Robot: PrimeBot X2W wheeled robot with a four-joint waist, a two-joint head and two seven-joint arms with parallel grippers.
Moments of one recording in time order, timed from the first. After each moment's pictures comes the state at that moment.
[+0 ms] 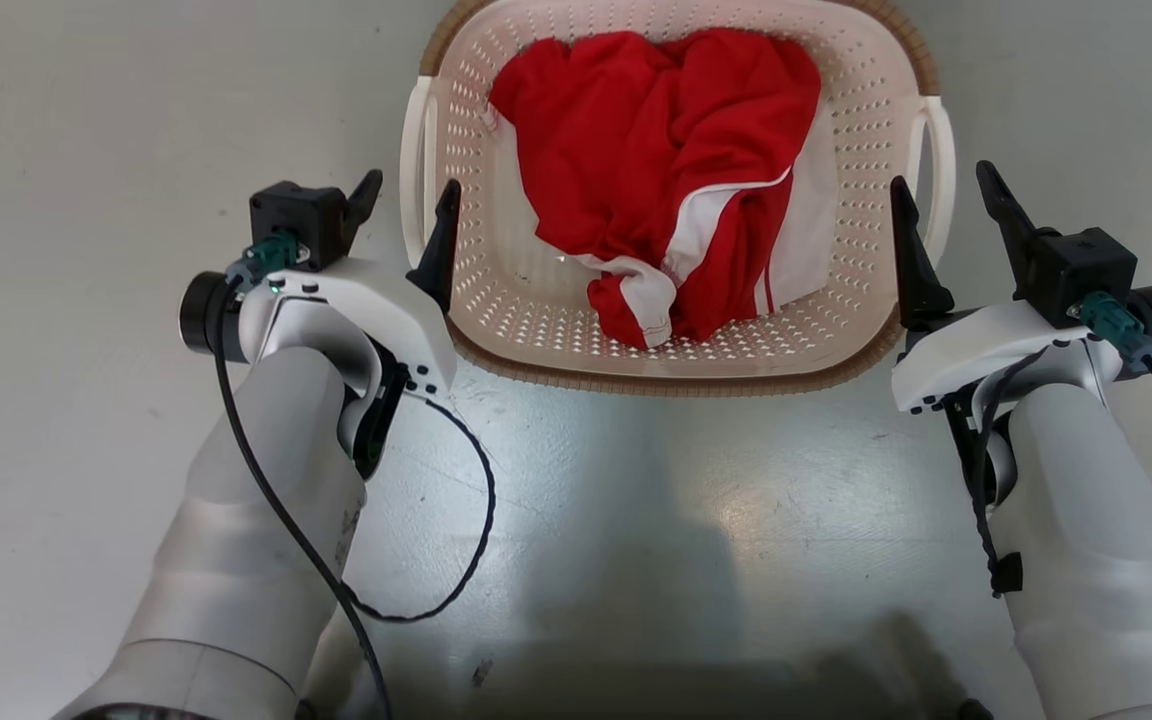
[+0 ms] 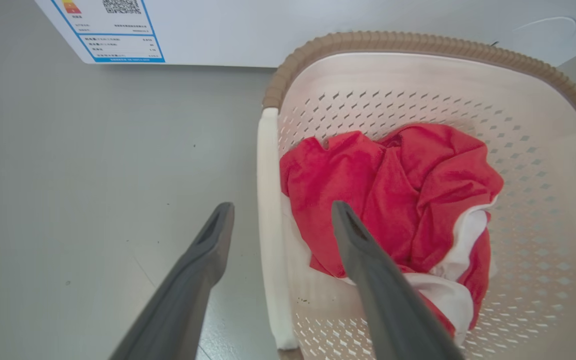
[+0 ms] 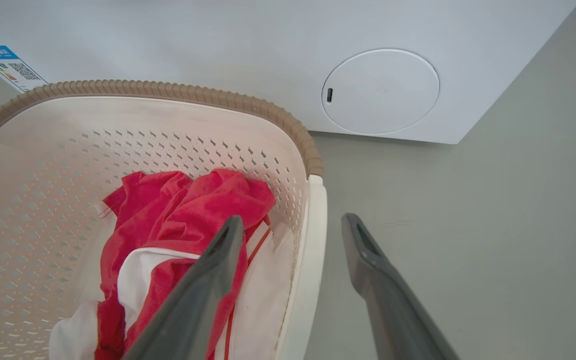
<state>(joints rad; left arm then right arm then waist) -0.86 0.03 -0.24 0.96 -0.29 -0.10 -0.26 -0.66 -0.06 -0.09 0.66 -0.07 0.12 -0.25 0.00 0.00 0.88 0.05</state>
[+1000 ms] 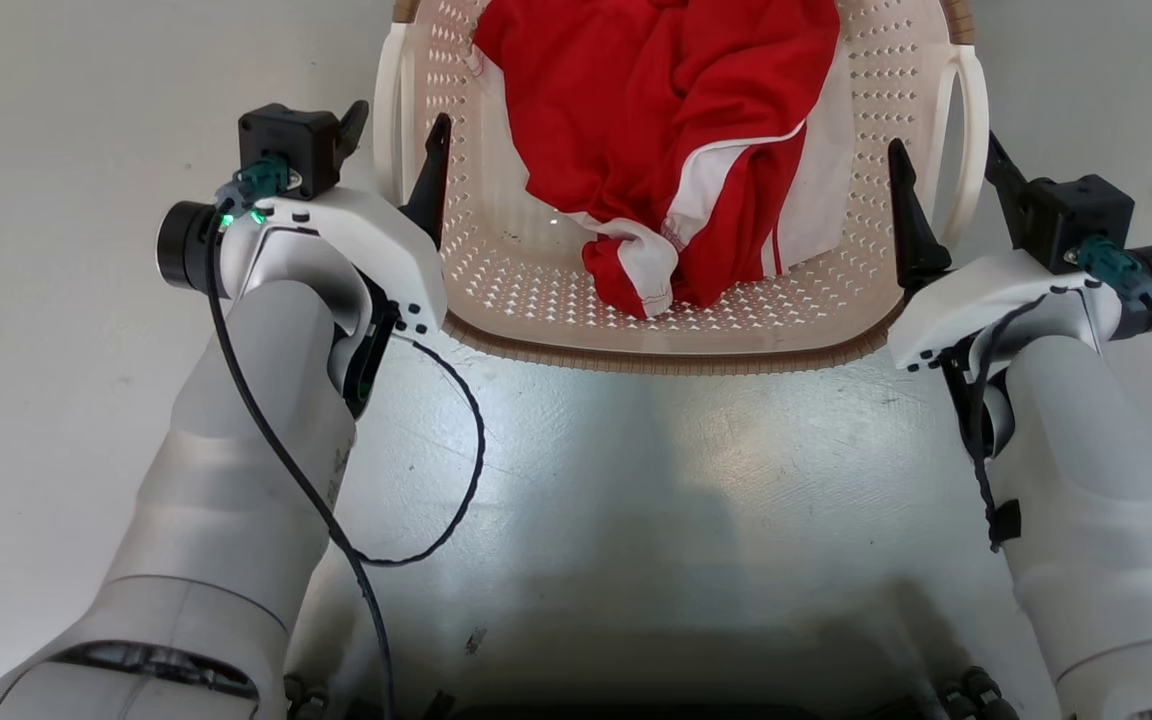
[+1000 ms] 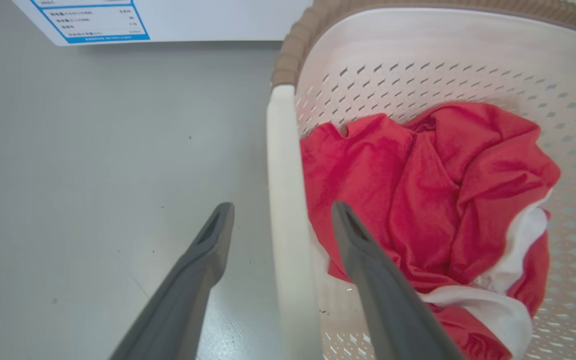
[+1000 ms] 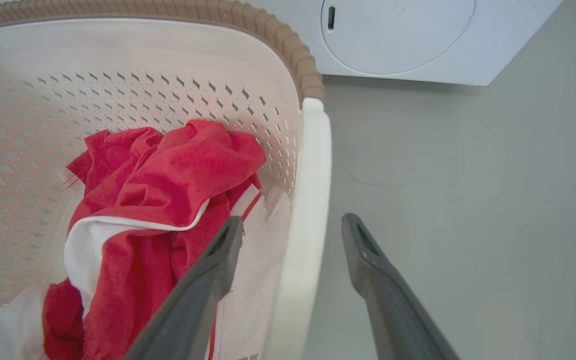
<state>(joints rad) -0.99 0.02 -0.23 1.05 -0.24 -0.10 -0.26 -0.78 -0.06 -0.09 0.79 -0.06 0.12 -0.25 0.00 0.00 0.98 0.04</state>
